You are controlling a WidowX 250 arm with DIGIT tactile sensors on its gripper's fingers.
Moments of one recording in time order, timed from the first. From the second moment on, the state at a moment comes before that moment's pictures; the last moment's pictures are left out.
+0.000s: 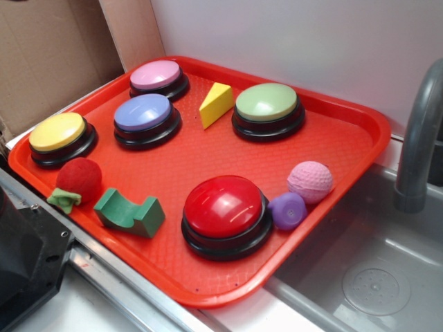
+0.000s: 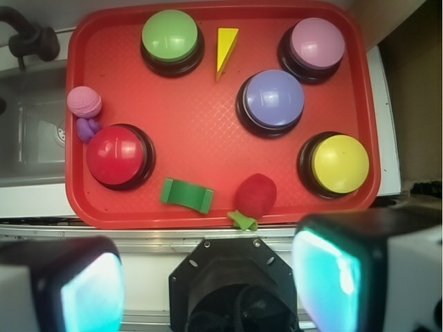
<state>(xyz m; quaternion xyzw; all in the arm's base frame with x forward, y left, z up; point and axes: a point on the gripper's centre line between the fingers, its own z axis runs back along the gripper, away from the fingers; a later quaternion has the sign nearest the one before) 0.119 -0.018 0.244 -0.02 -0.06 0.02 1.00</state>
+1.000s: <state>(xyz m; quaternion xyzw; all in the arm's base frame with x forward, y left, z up) 0.180 -0.062 0.201 0.03 -0.17 -0.18 0.97</state>
